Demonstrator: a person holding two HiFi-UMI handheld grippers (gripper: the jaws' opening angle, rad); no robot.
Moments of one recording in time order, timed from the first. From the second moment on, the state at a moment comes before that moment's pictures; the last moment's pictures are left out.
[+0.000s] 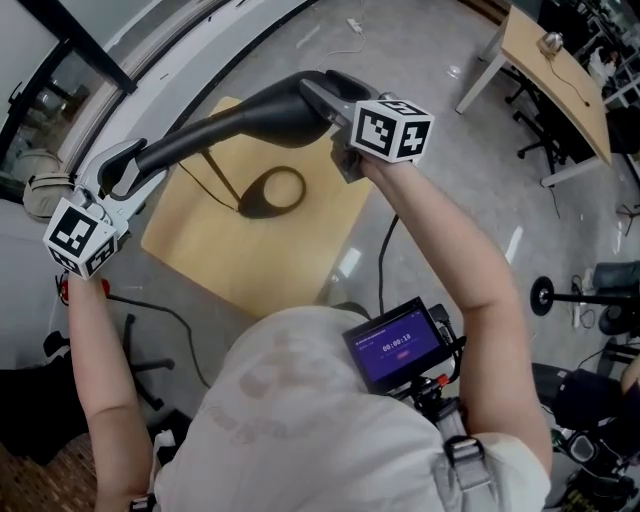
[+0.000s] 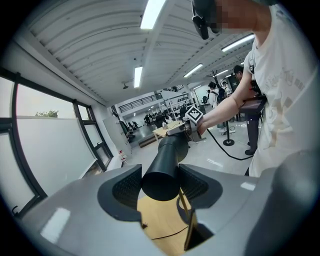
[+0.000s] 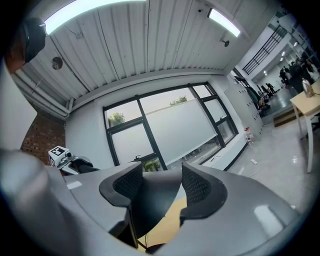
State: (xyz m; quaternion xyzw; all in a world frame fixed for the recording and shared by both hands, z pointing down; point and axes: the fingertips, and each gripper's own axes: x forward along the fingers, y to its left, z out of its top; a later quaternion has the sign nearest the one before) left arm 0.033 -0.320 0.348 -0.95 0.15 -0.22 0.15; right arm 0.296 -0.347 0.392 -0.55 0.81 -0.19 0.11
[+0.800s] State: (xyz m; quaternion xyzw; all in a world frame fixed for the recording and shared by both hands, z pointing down) left arm 0.037 -0.307 0.341 -0.94 0.16 -0.25 0.17; right arm 0.288 -0.344 0.433 -0.50 0.81 -0.24 0.16
